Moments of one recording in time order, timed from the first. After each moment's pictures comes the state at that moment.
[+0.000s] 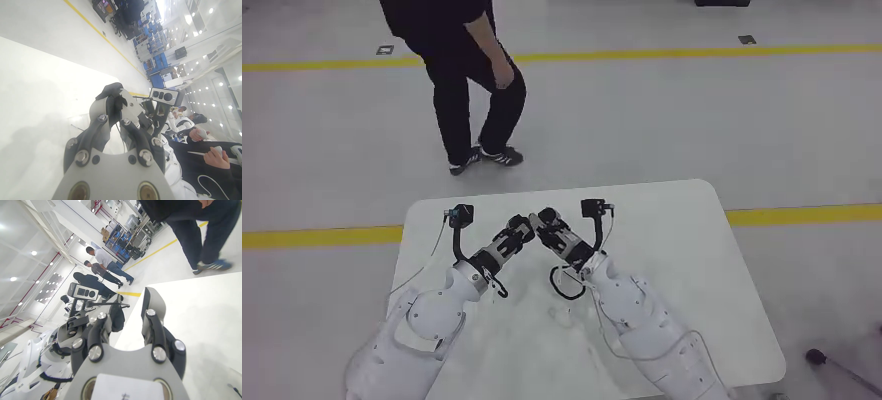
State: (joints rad) left arm 1.47 -1.18 -1.19 -1.86 0.22 0.06 -0.34; right arm -1.35 -1.43 1.06 -1.52 -0.51 -0.25 0.17
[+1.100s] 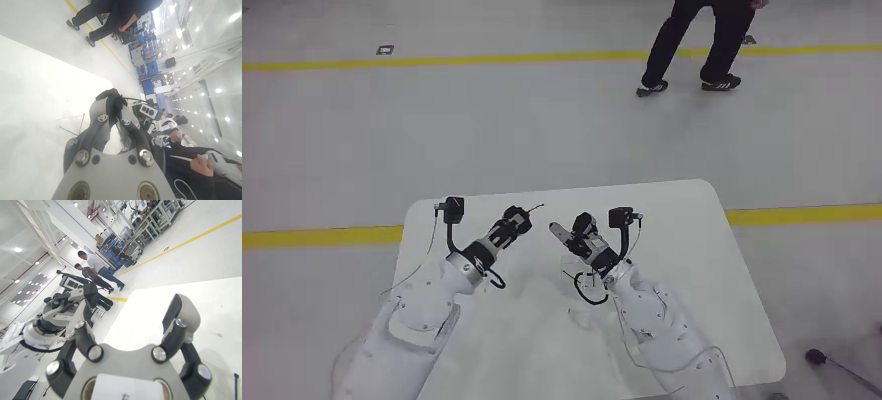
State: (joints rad) left arm 1.46 -1.18 -1.24 -1.89 0.02 0.13 -0.35; right arm -1.45 -1.39 1.18 -1.56 -0.63 -0.34 0.11
